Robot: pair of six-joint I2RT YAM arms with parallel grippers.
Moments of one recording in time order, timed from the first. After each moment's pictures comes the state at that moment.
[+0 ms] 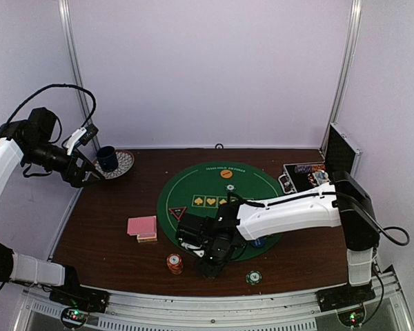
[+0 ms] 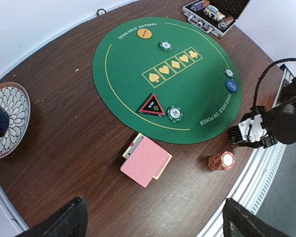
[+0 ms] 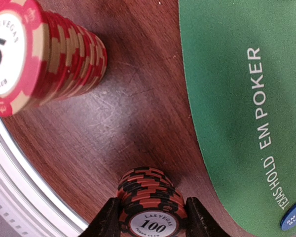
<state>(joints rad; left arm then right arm) 0.01 1.20 1.40 -1.29 0.67 0.59 1.28 2.04 1.53 -0.86 0.04 0.32</state>
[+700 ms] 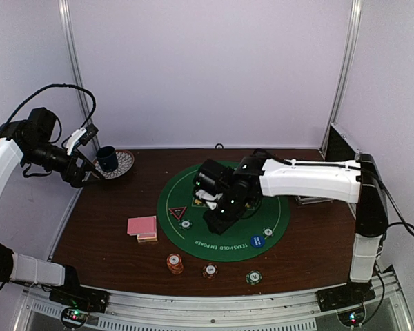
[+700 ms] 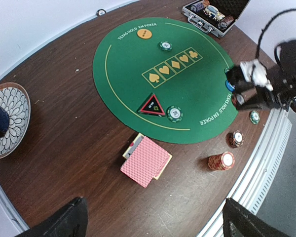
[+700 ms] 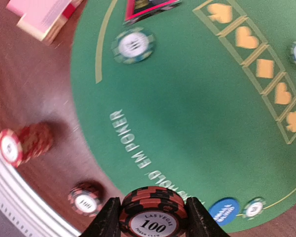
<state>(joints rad) 0.01 1.19 1.40 -1.29 0.67 0.59 1.12 1.94 1.64 -0.95 0.08 0.31</state>
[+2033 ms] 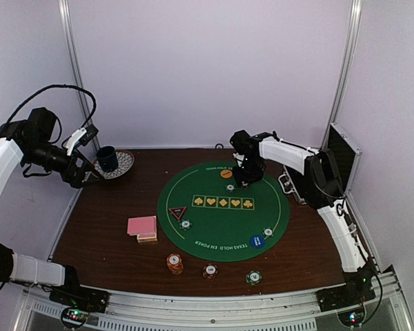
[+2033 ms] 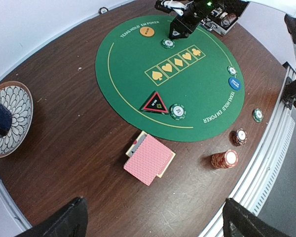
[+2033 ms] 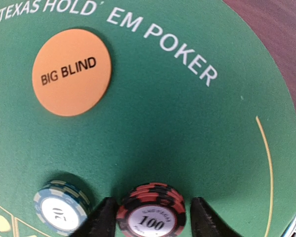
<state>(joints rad) 0.01 1.19 1.40 -1.29 0.65 0.60 0.53 2.53 2.28 -0.99 0.13 0.24</state>
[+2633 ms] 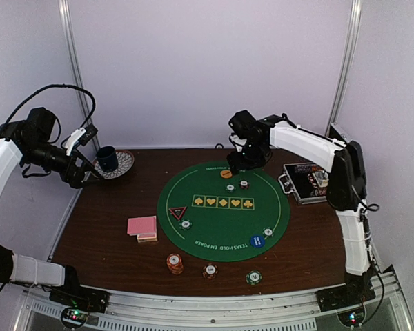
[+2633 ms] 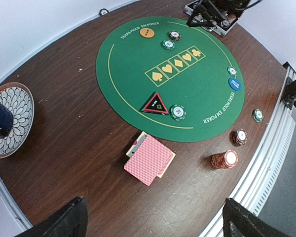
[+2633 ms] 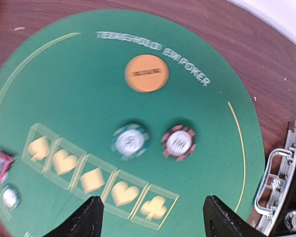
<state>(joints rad) 0.01 1.19 1.40 -1.29 0.65 0.60 0.61 2.25 2.13 -0.99 0.14 0.23</state>
